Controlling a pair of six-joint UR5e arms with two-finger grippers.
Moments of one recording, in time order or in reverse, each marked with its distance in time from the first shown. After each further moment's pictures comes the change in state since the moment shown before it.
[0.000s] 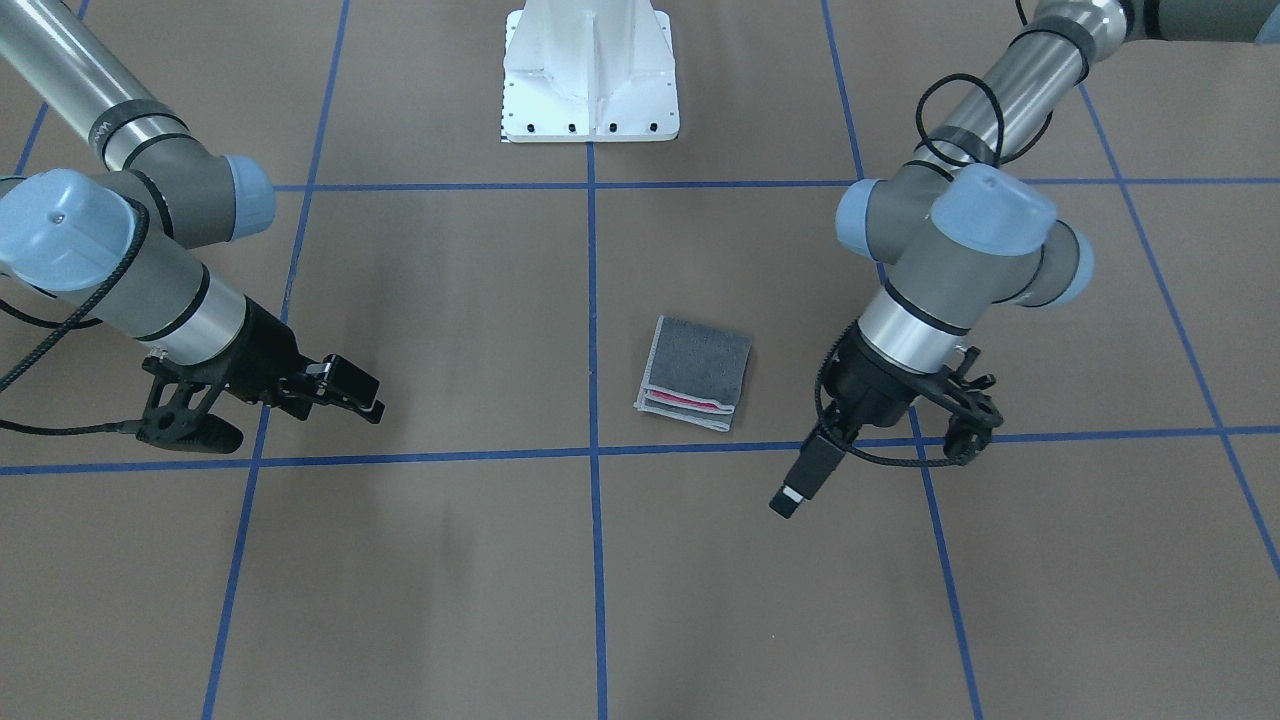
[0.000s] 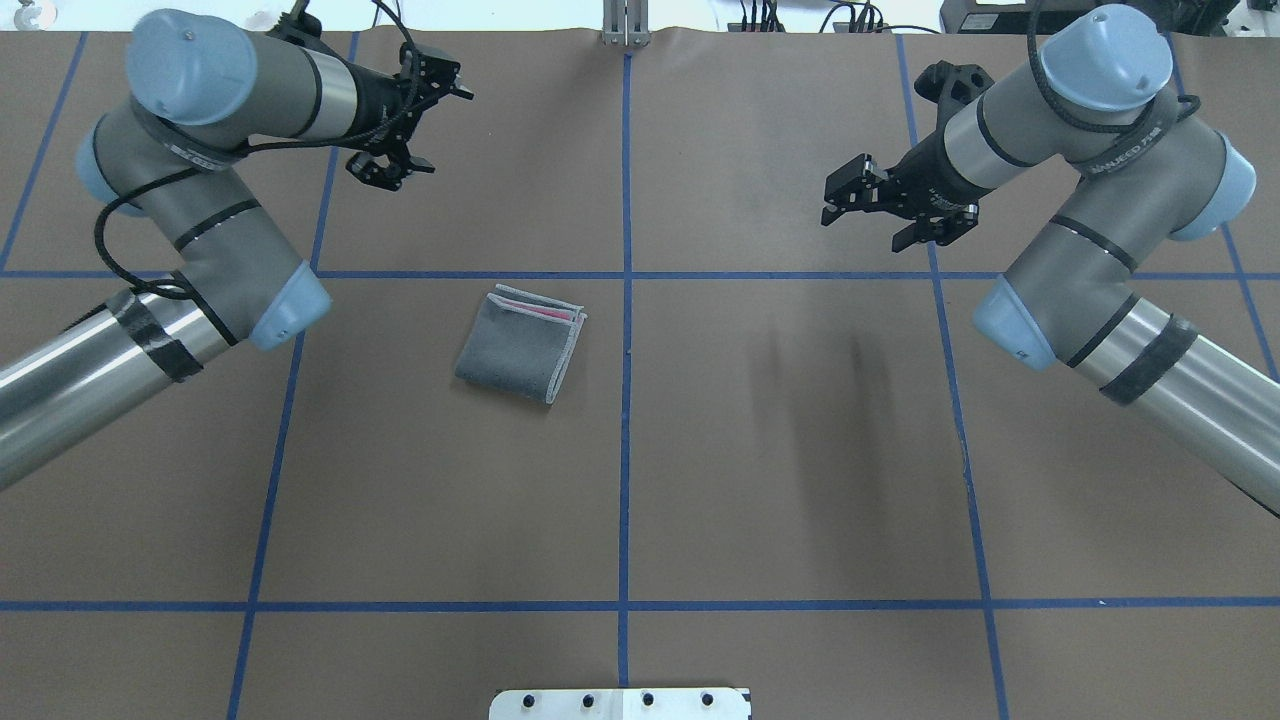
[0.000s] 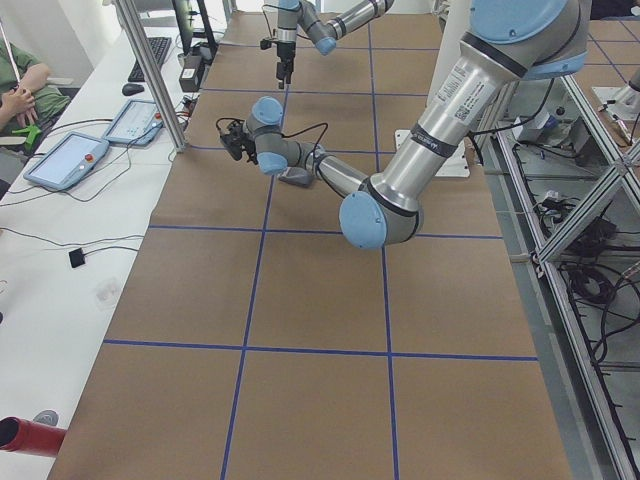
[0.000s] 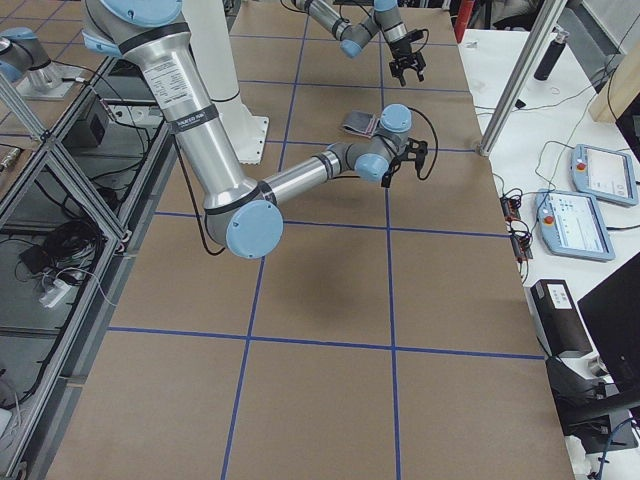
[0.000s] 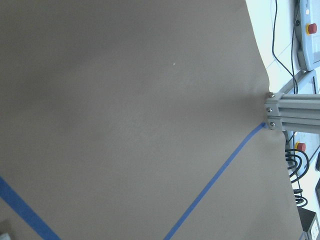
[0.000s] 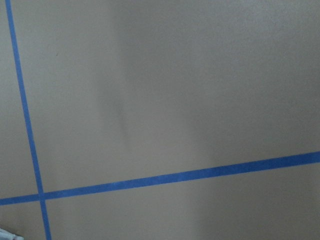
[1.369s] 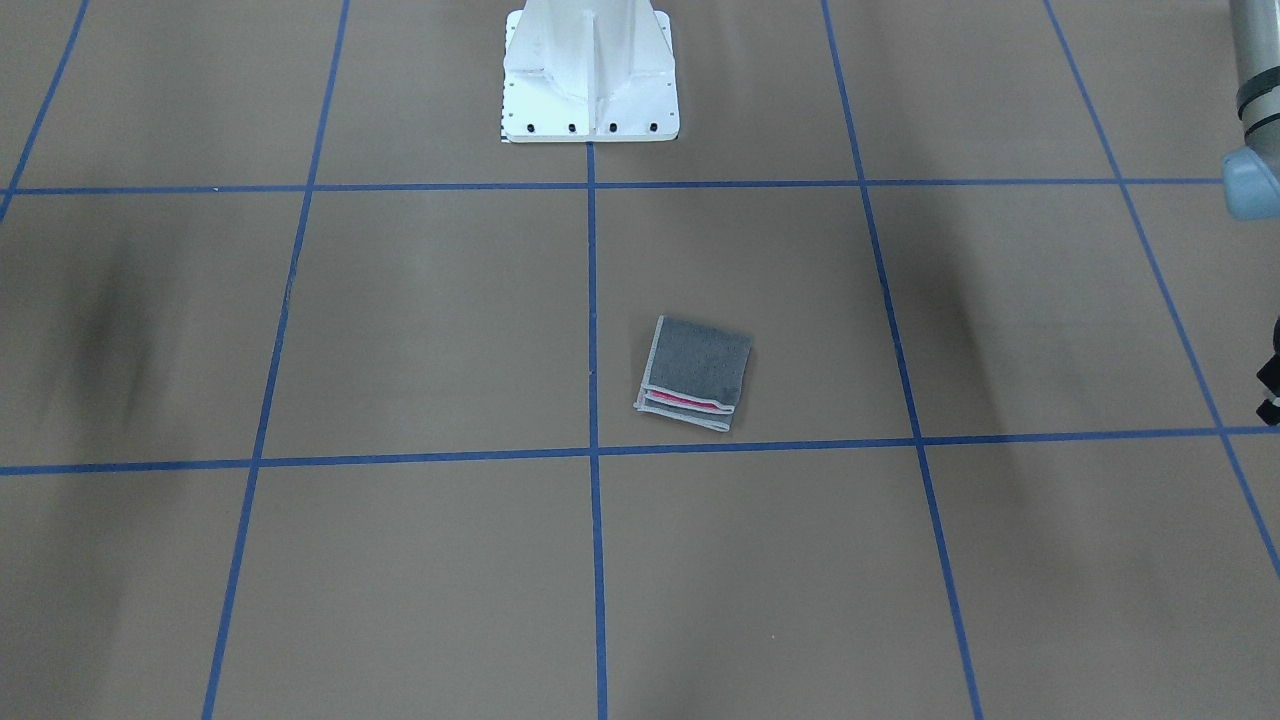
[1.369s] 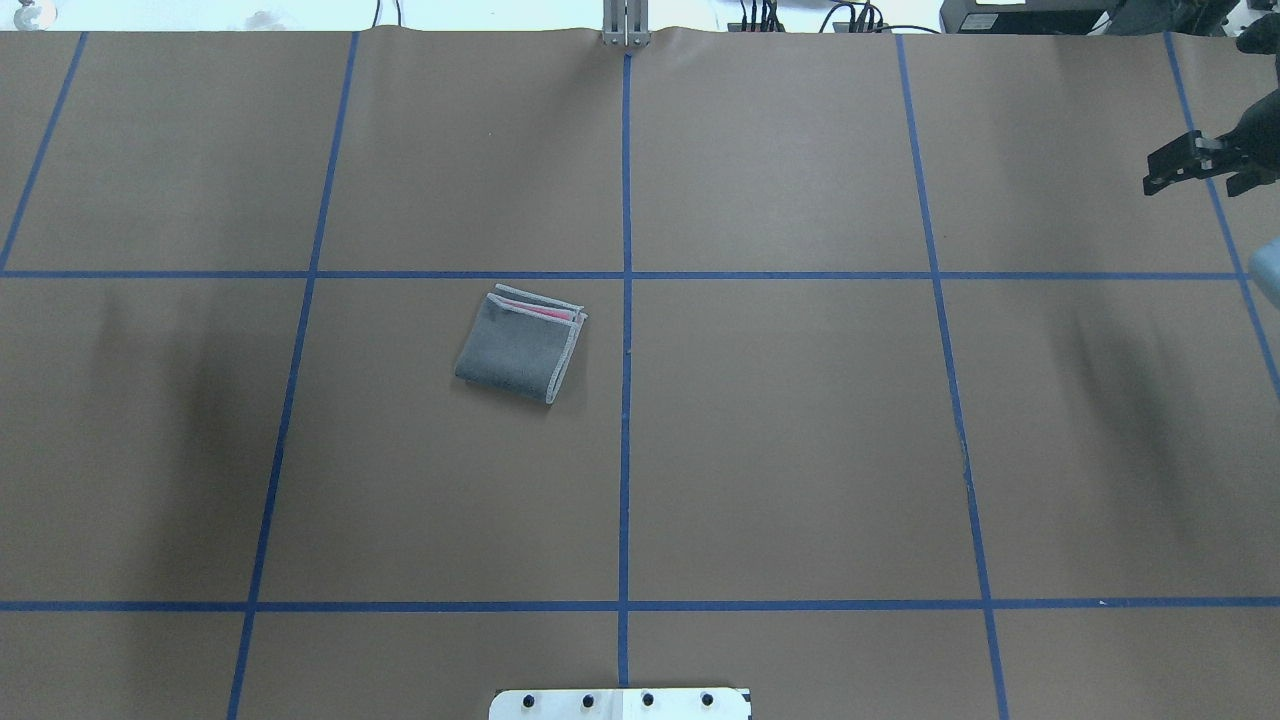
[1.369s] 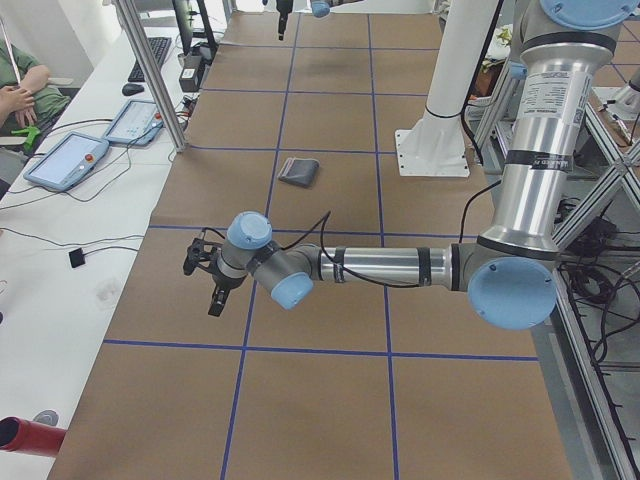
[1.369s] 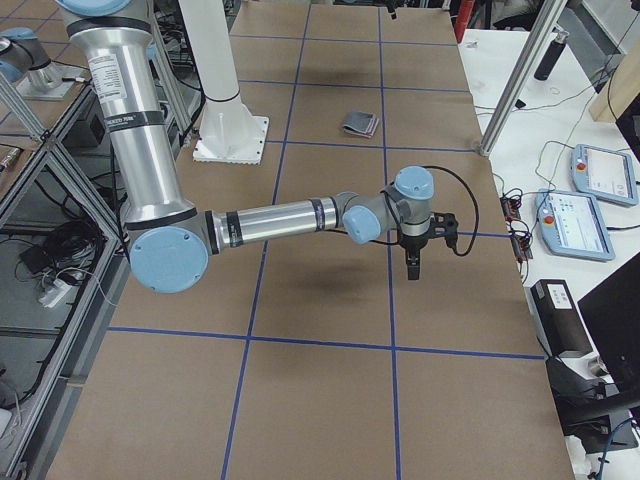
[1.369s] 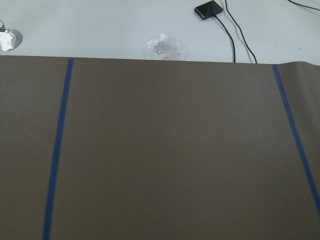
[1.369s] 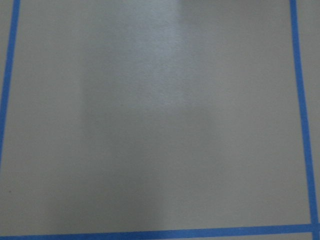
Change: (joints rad) left arm -0.455 0.525 -0.041 0.053 -0.172 1.436; right arm 0.338 -0.275 0.012 -0.166 -0.083 -0.636
